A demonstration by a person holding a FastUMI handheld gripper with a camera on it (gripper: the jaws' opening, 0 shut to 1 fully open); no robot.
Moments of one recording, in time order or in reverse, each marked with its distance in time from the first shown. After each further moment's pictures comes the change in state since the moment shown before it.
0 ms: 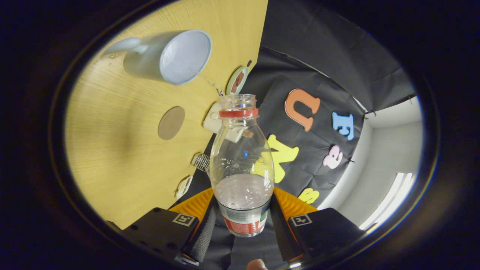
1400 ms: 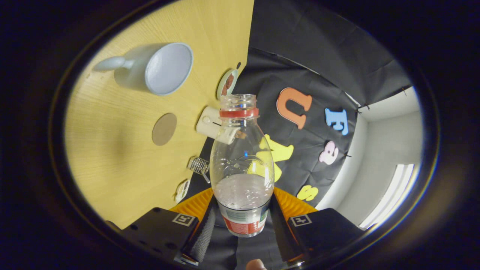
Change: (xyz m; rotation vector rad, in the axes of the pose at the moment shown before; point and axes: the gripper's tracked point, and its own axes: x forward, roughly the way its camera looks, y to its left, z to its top) arm -0.010 -0.012 0.000 0.116 -0.007 -0.011
